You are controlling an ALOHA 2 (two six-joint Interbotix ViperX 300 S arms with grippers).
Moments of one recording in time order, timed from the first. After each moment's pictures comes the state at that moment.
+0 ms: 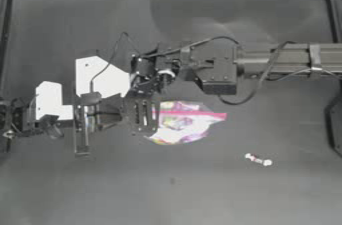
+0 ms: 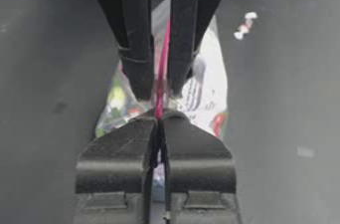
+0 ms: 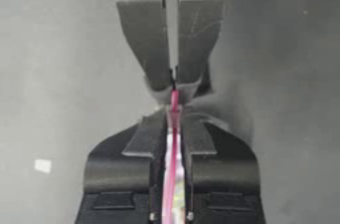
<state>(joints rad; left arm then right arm) 0.02 -0.01 1.18 -0.17 -1.03 -0.02 -0.10 0.41 -0.28 0.16 1.02 -0.22</state>
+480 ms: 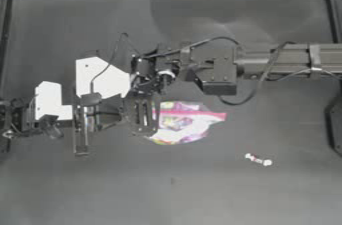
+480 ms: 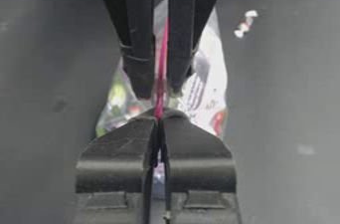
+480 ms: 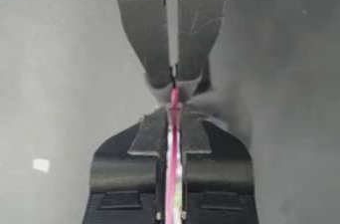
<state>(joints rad) 0.03 -0.01 1.19 -0.17 -1.03 -0.02 -0.10 0.41 -0.27 0.15 1.03 -0.22</state>
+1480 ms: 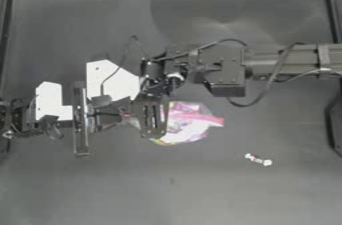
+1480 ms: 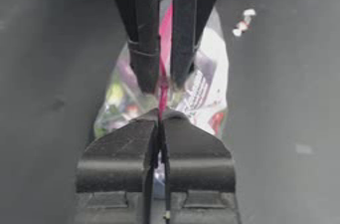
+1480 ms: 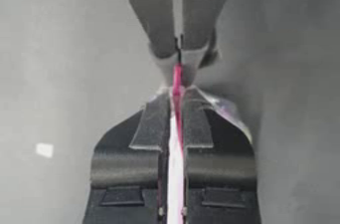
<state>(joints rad) 0.02 -0.01 1.19 -0.17 -1.03 -0.02 -0.10 0.37 -0.18 0.16 1.02 -0.21</state>
